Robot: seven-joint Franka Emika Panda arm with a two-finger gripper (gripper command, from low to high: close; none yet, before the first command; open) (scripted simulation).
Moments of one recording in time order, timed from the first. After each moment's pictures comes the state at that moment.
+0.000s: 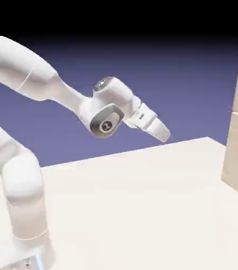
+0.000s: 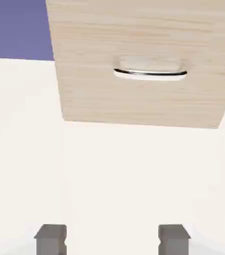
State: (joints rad) arm -0.03 -0.58 0.03 -2.78 0.05 3.03 0.75
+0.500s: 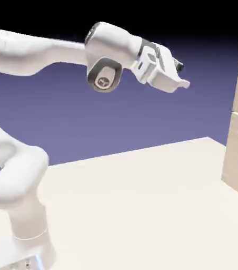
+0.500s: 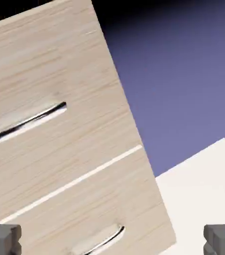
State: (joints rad) arm -0.58 -0.75 0.34 -2.42 0.62 2.93 0.85
